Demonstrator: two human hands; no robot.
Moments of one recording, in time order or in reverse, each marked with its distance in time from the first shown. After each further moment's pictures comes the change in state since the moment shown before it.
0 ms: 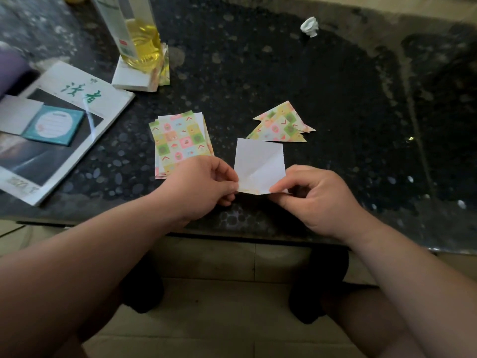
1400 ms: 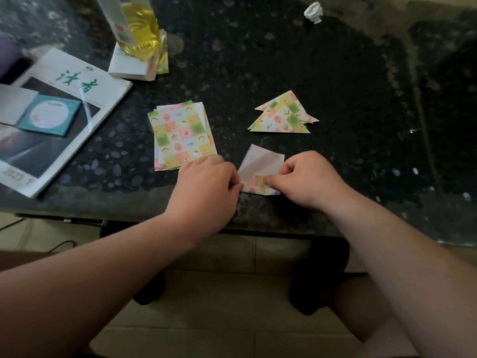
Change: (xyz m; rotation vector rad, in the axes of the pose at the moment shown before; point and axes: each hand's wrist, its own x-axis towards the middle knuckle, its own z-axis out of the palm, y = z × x) left_hand -0.010 -0.016 0.021 0.761 0.227 0.429; right_hand 0.038 -0.025 0.012 -0.300 -0.097 0.589
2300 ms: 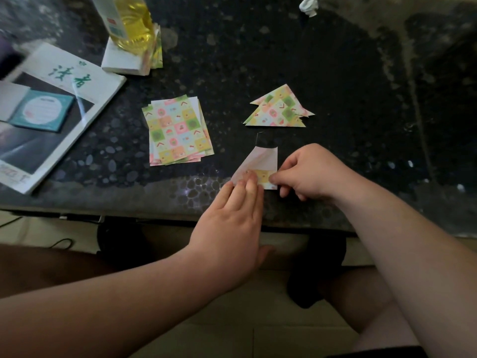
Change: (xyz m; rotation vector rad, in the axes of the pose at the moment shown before) left_hand -0.050 0.032 0.033 0.538 -0.256 0.312; right_hand -0.005 0.003 -0.015 0.103 -0.173 0.057
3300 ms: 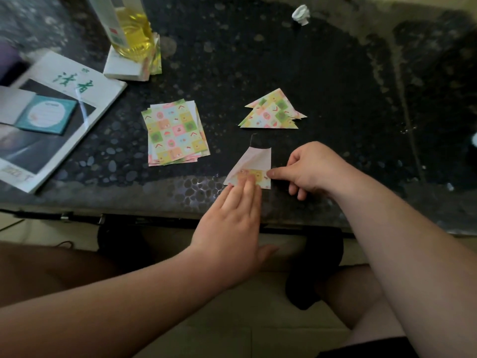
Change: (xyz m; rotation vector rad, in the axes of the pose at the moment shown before) left_hand 0.002 0.013 -0.003 -0.035 -0.068 -0.025; right_hand 0.007 0.012 -0.009 -0.099 0.047 0.053
